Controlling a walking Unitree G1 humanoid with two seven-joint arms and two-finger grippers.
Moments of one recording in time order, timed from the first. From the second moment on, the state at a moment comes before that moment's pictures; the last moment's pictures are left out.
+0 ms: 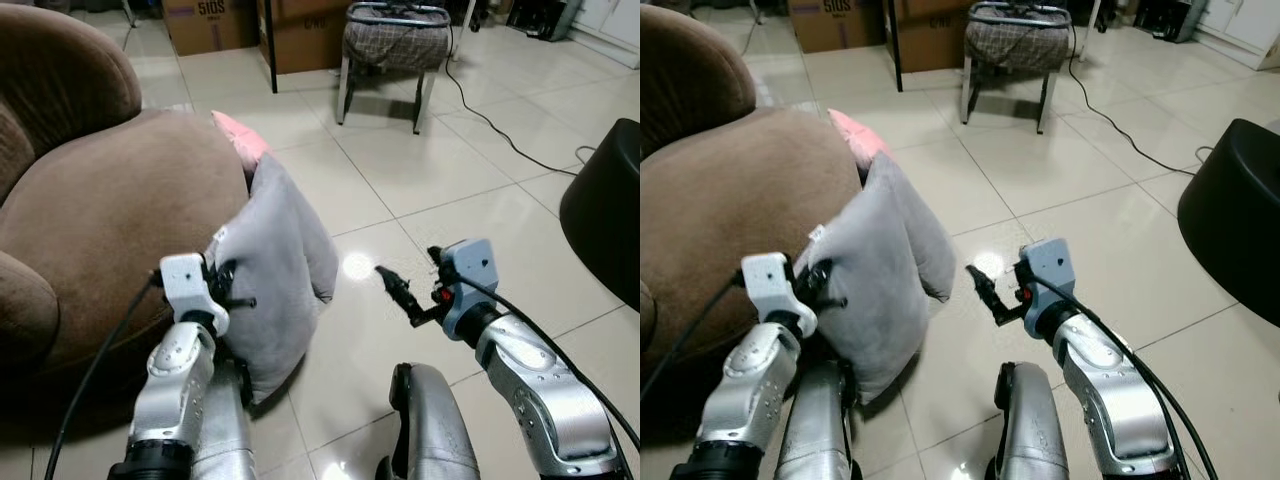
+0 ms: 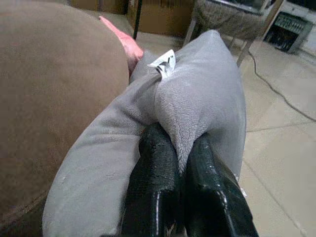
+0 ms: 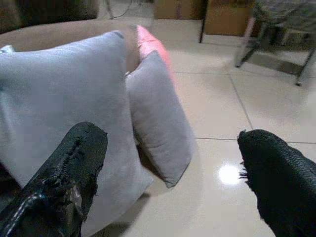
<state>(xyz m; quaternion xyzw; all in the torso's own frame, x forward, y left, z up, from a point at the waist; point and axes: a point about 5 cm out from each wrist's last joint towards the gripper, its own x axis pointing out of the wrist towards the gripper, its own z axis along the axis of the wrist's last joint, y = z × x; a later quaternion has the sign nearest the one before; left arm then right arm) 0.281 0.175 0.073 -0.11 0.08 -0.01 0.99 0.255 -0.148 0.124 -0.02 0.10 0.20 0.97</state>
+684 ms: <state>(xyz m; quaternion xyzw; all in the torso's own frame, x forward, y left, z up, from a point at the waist) 0.279 0.171 0.149 -0.02 0.00 0.00 1.00 0.265 -0.154 0.152 -0.01 0.00 0.10 0.99</state>
